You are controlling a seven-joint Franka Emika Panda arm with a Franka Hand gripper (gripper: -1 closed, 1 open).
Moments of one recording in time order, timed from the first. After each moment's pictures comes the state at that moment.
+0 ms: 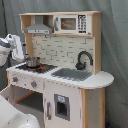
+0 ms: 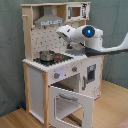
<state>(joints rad) -0.87 -0.70 1.43 -1.79 -0.46 2.35 -0.25</state>
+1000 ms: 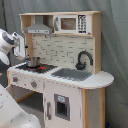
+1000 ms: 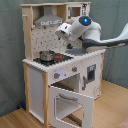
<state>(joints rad) -0.94 -0.57 1.51 -1.70 -0.29 2.21 -0.47</state>
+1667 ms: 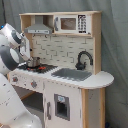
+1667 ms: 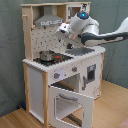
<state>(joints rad) -1.00 -0.46 1.57 -1.68 -0.20 2.15 -0.60</state>
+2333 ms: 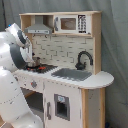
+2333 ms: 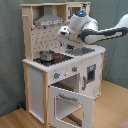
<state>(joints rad) -1.07 -0.33 1.67 -1.68 -0.18 2.05 -0.68</state>
